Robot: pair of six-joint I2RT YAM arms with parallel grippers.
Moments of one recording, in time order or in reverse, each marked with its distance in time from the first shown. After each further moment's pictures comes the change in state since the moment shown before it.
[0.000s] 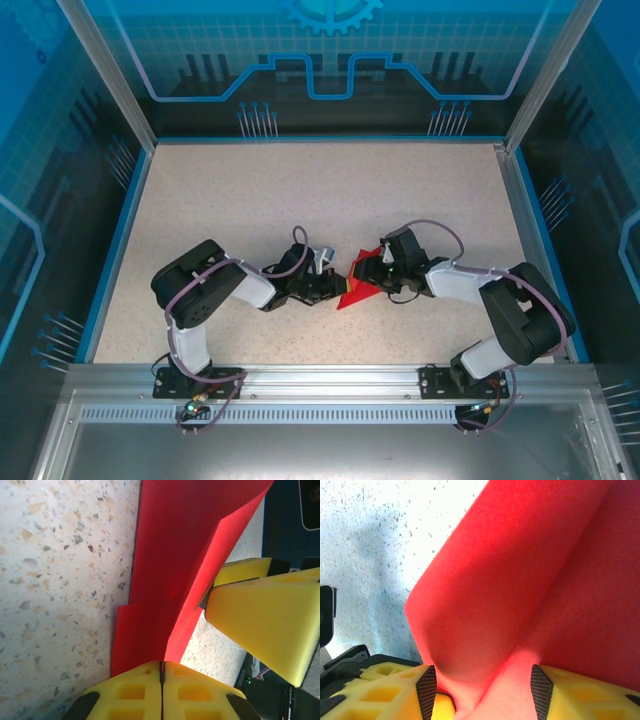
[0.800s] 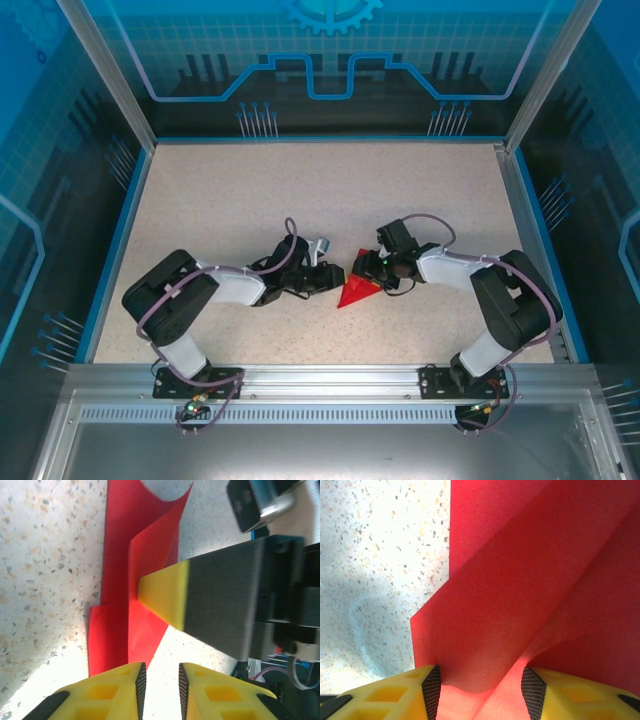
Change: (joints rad) left arm 0.021 -0.195 0.010 -0.198 -0.043 0.074; right arm 0.010 0.088 0.143 -0.200 0.054 0.036
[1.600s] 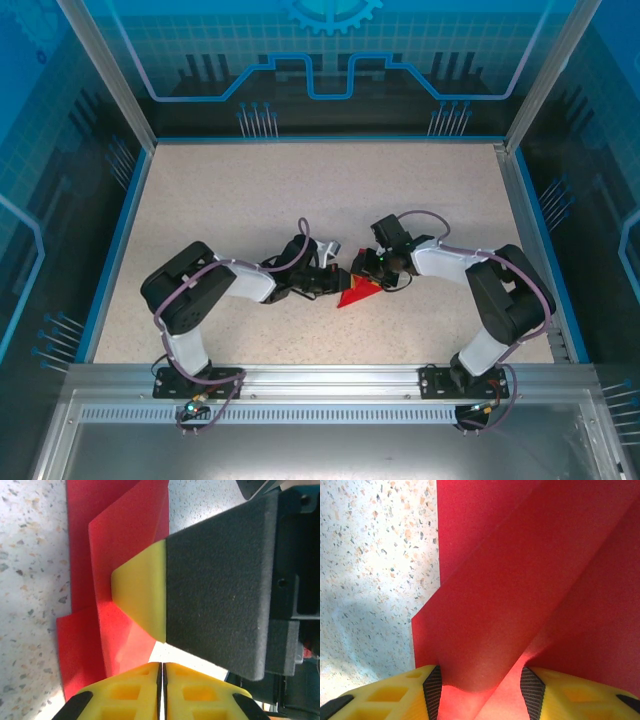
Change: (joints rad) left arm -0.020 0.130 0.066 0.045 0.087 0.041; right arm 0.013 0.043 0.082 -0.115 0.025 0.015
